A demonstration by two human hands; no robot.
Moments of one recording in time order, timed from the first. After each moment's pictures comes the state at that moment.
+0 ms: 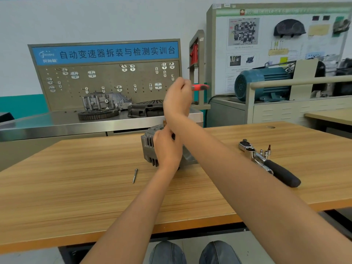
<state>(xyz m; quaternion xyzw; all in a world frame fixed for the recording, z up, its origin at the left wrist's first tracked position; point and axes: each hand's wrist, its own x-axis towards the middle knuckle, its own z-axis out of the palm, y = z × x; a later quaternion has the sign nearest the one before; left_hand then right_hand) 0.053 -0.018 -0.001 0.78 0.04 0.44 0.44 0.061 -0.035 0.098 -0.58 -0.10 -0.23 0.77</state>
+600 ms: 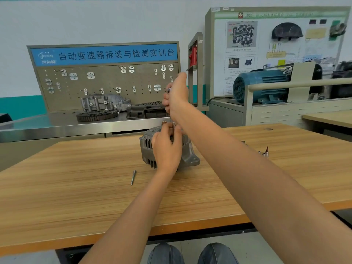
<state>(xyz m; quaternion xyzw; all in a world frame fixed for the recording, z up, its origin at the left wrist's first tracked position) 0.051 -0.020 -0.003 0.76 -0.01 0.47 0.46 0.074 -0.047 0.120 -0.55 -0.11 -0.01 0.83</state>
